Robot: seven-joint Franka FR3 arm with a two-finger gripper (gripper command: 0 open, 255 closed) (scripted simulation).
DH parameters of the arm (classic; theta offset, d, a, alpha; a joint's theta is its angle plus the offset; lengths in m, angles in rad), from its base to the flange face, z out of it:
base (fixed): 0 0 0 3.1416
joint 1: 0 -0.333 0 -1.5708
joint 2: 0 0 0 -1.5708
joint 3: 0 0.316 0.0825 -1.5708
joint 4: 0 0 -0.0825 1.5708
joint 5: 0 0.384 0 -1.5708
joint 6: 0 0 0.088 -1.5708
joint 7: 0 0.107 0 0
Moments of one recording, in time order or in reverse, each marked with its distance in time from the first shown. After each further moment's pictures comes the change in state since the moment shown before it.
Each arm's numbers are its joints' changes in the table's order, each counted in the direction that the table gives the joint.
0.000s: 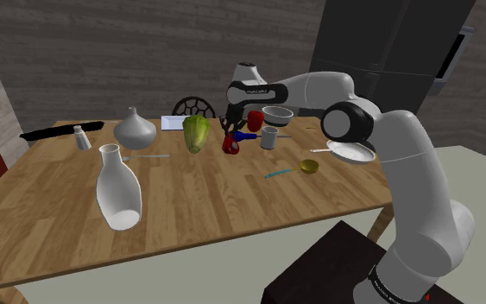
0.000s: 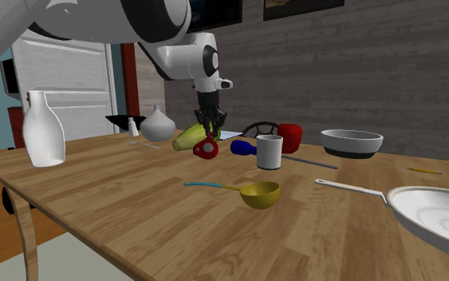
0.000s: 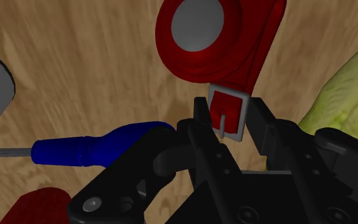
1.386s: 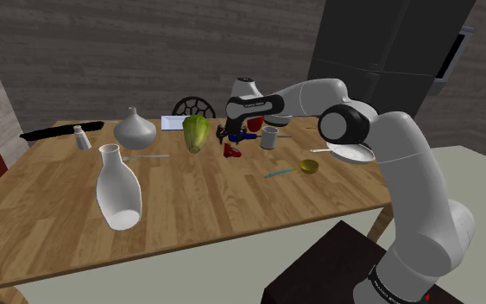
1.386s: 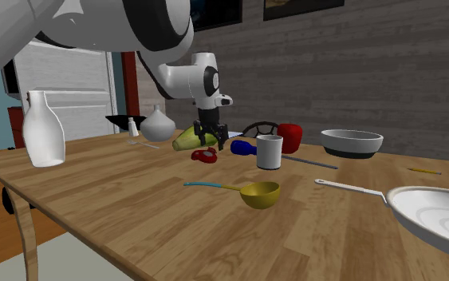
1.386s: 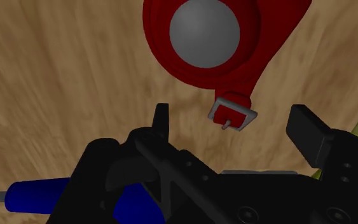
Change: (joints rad) arm 0.002 -0.033 -0.004 0.092 -0.004 -0.127 0.005
